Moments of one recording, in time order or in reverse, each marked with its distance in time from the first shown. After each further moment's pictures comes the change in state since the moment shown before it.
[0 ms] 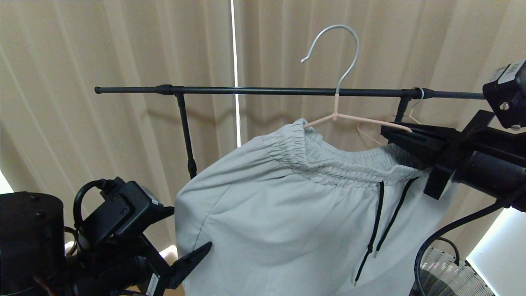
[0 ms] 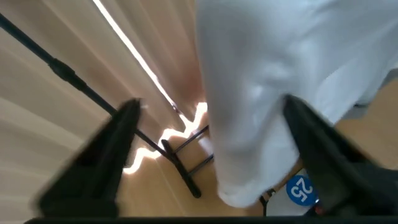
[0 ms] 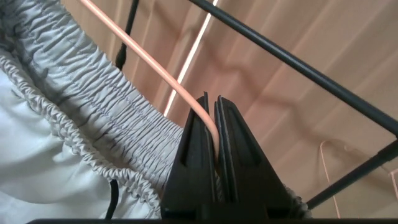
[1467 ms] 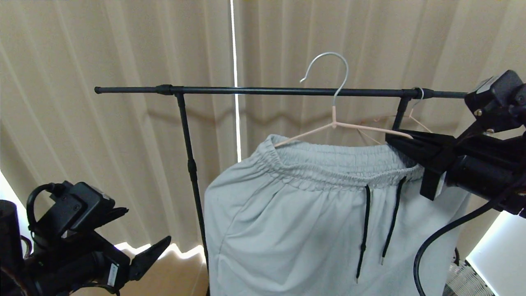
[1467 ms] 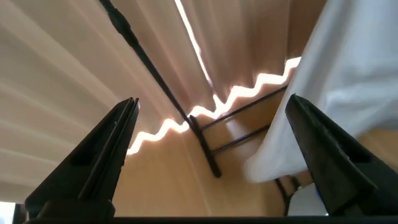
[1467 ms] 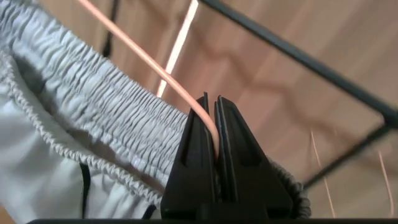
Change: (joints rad) left arm 0.271 -0.099 0.098 -0.001 -0.041 0.015; right arm -0.021 0.015 0.025 0.015 -0.119 0.016
